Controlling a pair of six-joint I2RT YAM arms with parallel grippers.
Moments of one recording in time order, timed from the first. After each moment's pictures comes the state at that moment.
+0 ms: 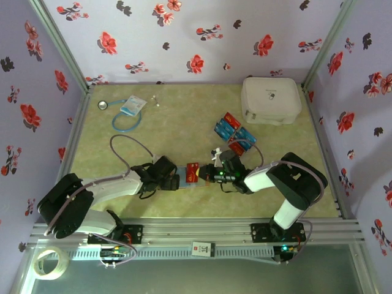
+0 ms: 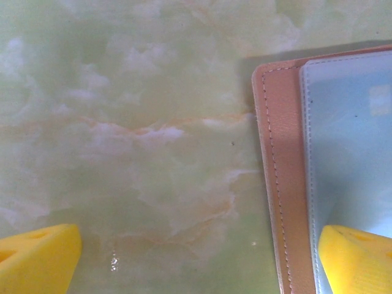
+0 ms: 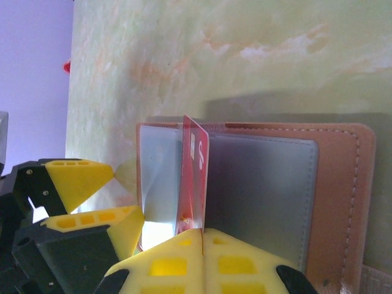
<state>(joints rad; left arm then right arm) -0.85 1.36 0.59 -0.41 -0.25 -0.70 0.75 1.66 0.45 0.62 -0.44 0.93</state>
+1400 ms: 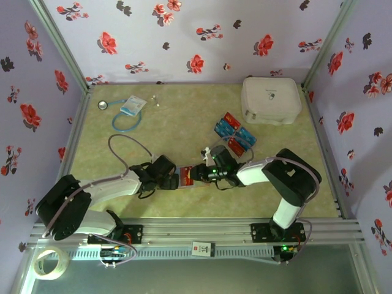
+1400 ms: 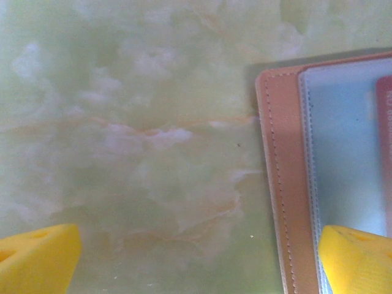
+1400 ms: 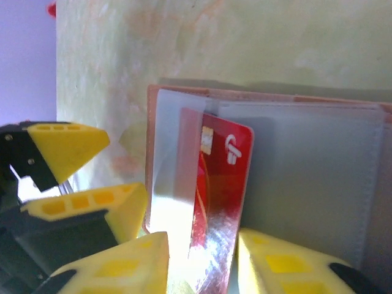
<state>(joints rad) -0.84 1.33 0.59 -0.44 -0.25 -0.70 0.78 1.71 0.61 0.38 -0.53 0.85</state>
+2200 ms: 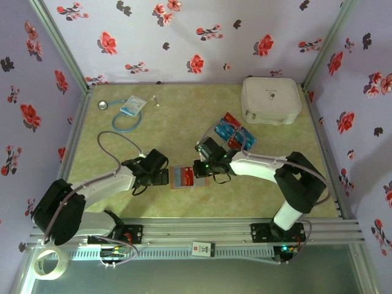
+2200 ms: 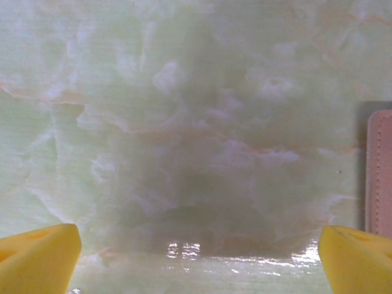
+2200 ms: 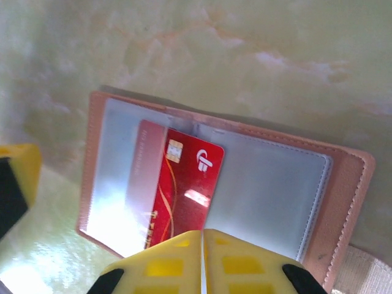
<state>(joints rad) -0.72 1.31 0.64 -0.59 -0.30 -0.69 0.87 1.65 0.93 -0.31 -0.18 0.61</state>
